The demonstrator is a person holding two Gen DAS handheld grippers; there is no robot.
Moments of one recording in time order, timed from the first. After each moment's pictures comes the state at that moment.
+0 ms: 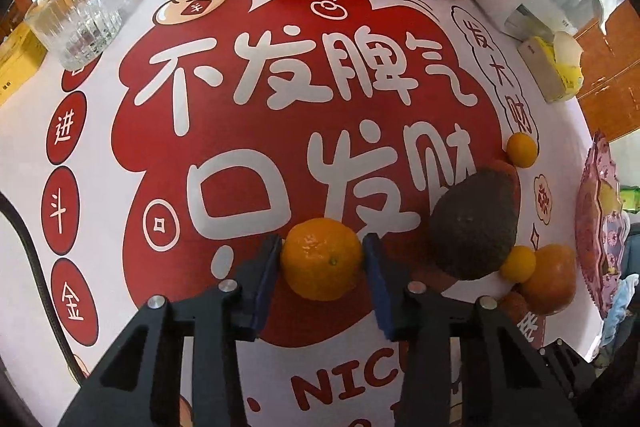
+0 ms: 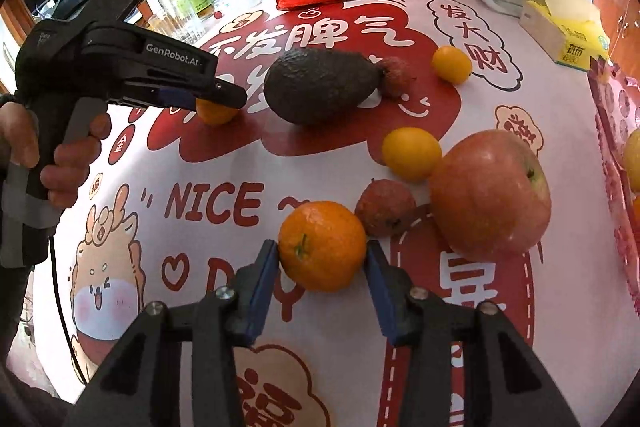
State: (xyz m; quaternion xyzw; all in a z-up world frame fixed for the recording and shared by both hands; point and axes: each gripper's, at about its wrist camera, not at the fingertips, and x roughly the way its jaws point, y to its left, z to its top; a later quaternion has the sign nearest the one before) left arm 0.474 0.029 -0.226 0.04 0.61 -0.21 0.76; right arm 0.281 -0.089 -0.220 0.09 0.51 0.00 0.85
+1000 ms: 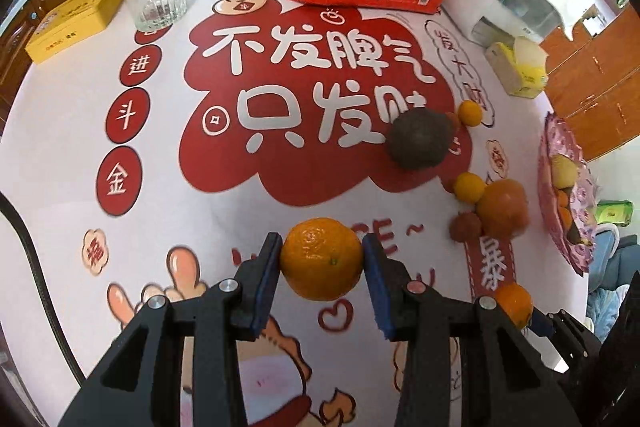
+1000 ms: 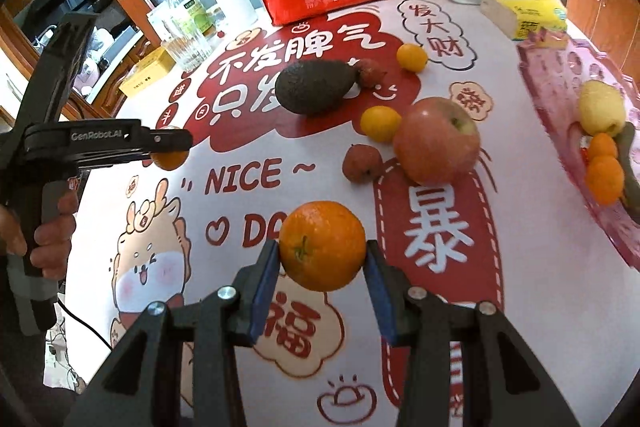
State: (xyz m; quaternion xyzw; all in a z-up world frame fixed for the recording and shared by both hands) left arm 0.371 0.085 -0.162 0.00 0.59 -0.20 0.78; right arm 0.218 -0.098 -0.170 0.15 0.51 -0.01 0.85
